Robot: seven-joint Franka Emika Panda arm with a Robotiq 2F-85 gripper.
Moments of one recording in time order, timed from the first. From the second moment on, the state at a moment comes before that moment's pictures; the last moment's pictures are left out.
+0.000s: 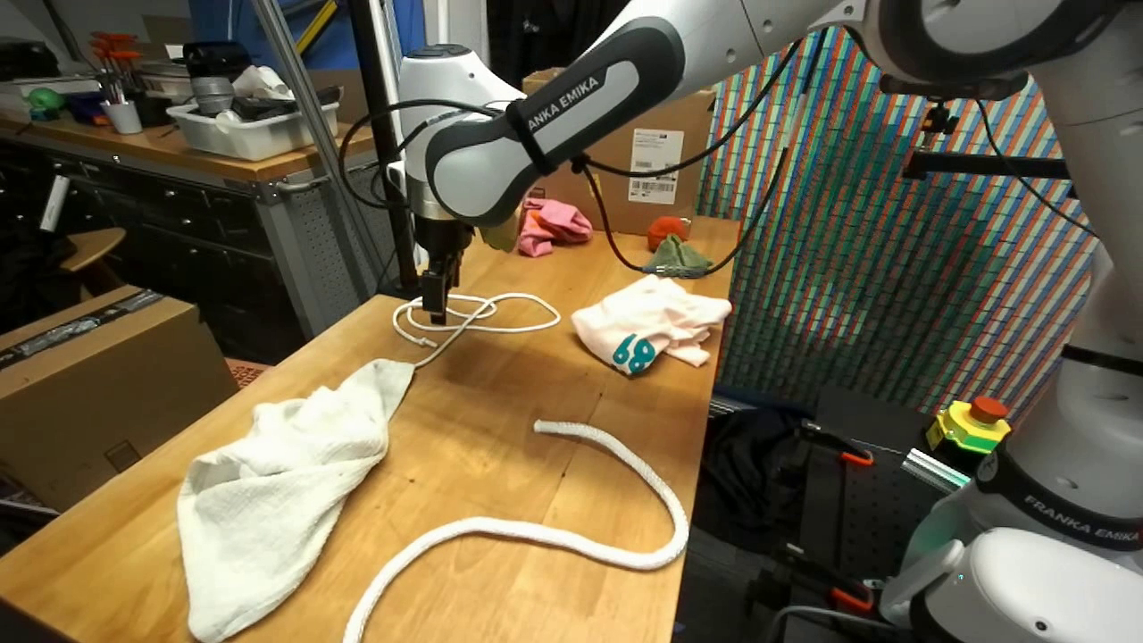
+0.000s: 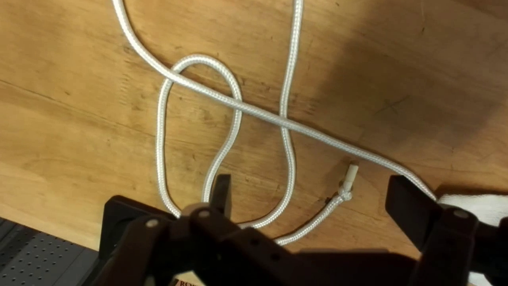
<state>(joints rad) 0.08 0.68 0.08 -1.46 -0.21 2.32 -0.26</state>
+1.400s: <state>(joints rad) 0.03 0.90 0.07 -1.20 -0.16 2.21 -0.26</state>
